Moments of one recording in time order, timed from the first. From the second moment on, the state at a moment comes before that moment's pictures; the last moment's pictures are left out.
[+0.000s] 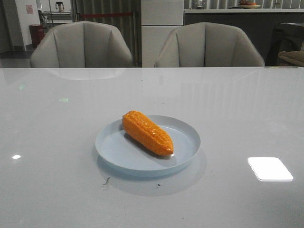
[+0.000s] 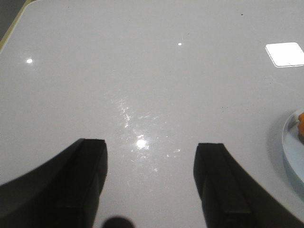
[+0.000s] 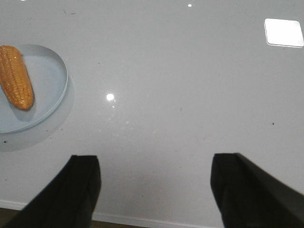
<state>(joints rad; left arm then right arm) -0.17 0.81 -0.66 0.25 0.45 -0.19 -0.02 0.54 -0.67 0.14 0.83 -0.11</state>
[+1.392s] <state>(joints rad) -0.17 0.81 -0.66 0.25 0.45 -0.19 -0.03 0.40 -0.51 0.18 0.61 -0.11</state>
